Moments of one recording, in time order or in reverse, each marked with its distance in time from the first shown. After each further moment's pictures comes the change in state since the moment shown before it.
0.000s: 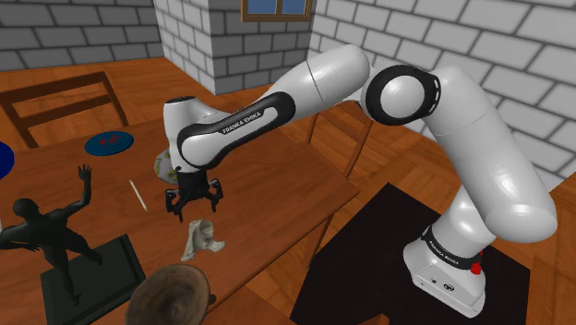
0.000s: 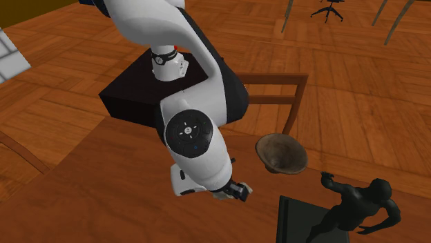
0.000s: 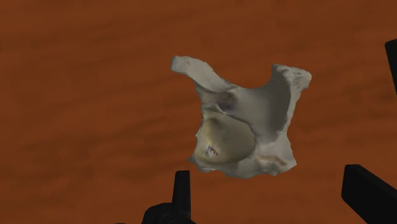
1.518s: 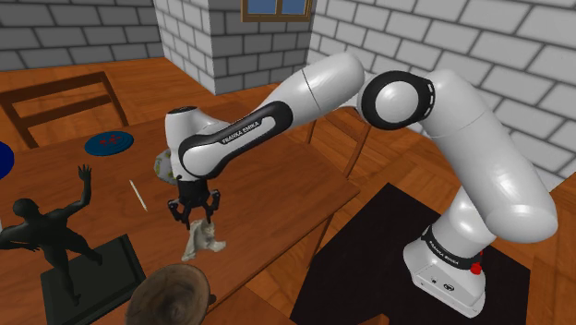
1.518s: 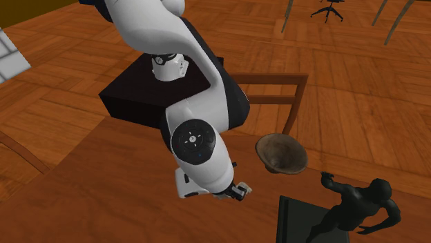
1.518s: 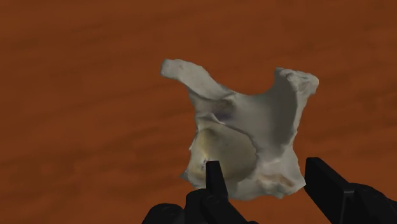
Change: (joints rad) arm 0.009 0.034 -0.004 -0.005 0.000 0.039 0.008
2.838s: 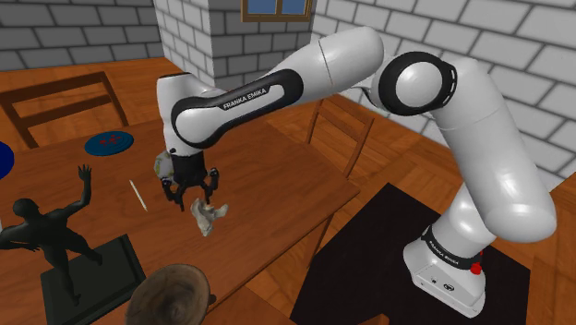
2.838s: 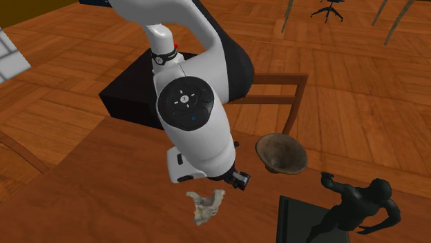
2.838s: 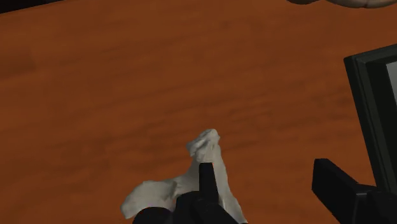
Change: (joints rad) arm -0.020 -0.117 0.026 0.011 0.024 -0.128 0.013
